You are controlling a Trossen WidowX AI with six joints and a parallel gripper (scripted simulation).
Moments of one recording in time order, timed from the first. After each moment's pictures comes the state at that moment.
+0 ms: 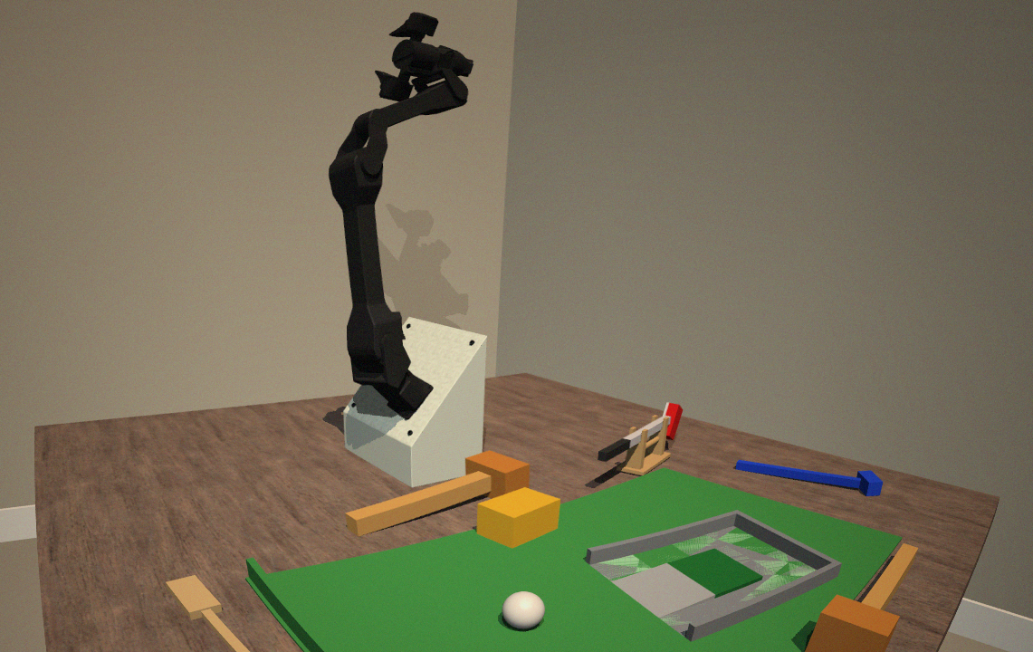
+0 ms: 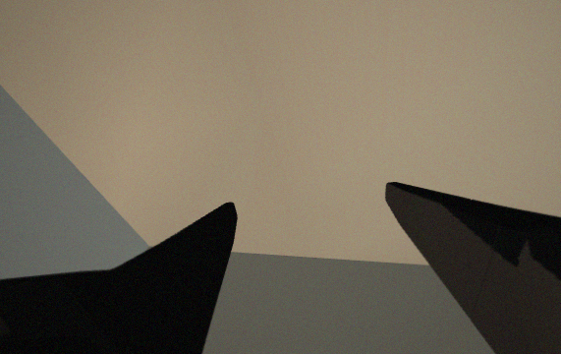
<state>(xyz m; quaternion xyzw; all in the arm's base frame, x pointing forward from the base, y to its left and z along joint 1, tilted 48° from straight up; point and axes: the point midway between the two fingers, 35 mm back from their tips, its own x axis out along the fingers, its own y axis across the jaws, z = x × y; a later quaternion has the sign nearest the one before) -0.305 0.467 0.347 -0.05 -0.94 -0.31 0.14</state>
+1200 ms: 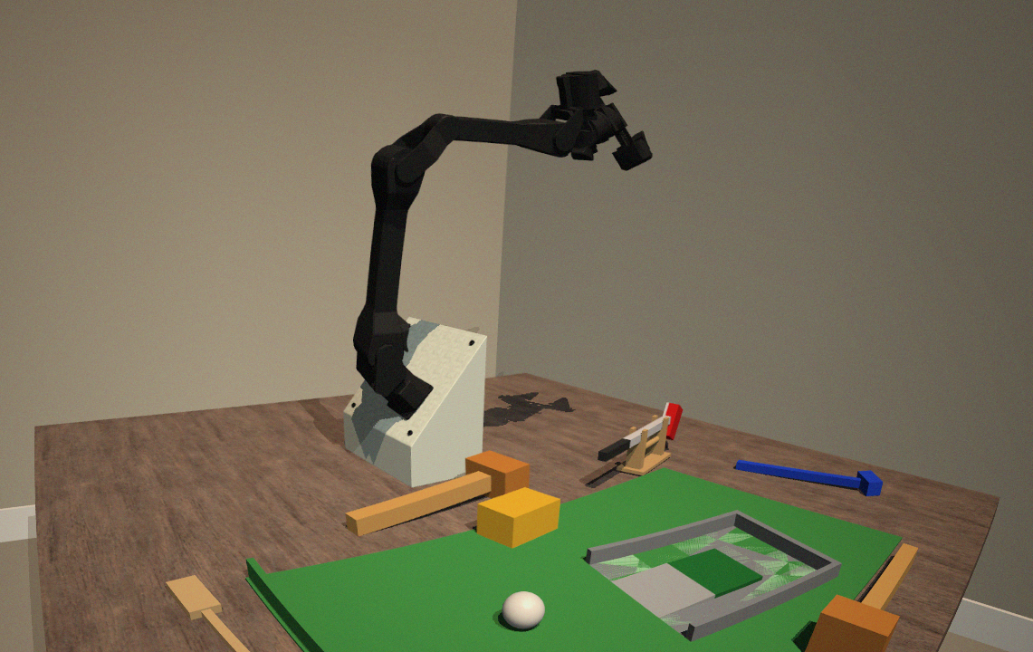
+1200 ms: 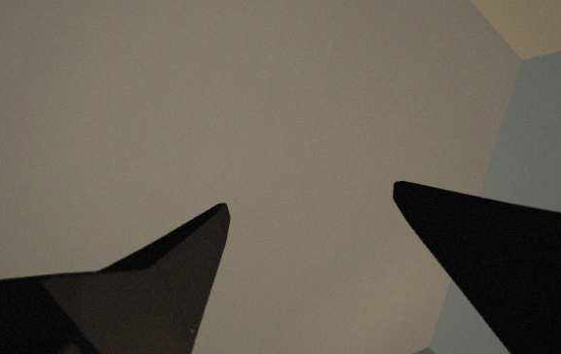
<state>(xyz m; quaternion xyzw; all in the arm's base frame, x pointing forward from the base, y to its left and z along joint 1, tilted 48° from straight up) 0.019 0.605 0.069 -0.54 -0.57 0.58 0.19</state>
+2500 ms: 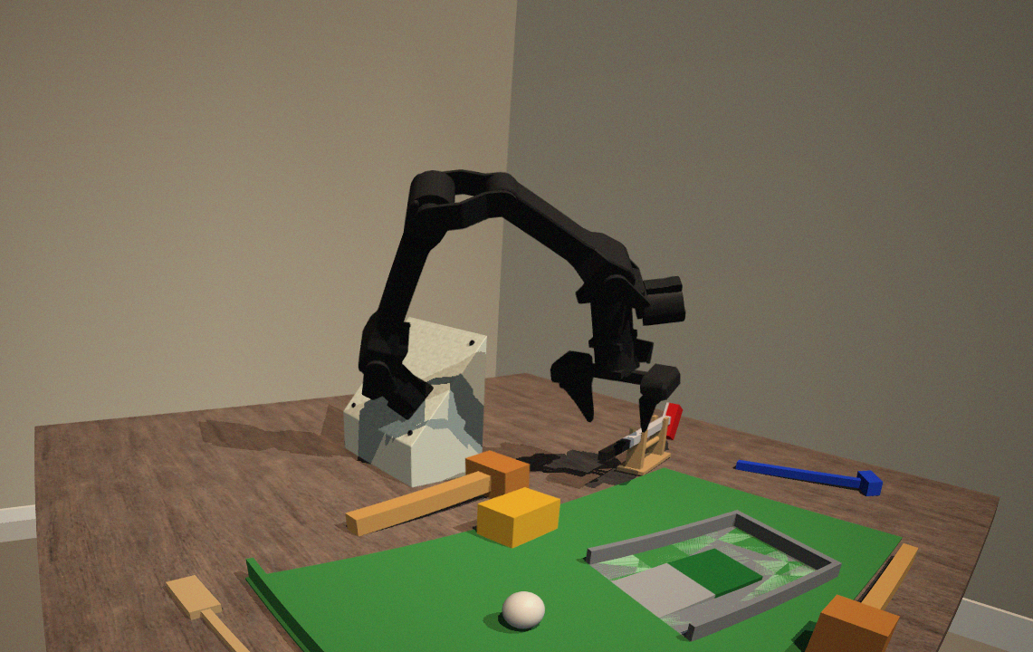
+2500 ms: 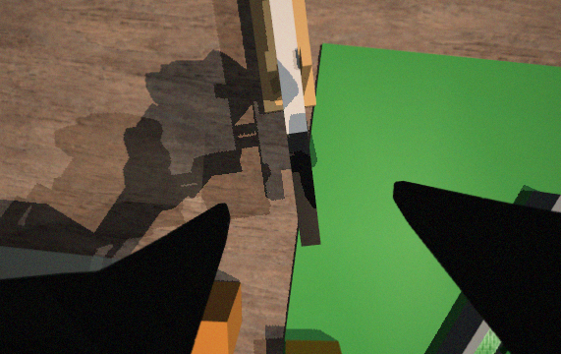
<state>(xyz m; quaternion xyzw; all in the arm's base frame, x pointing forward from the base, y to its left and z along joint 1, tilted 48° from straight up) 0.229 0.172 -0.127 -0.67 0.55 0.43 0.25</state>
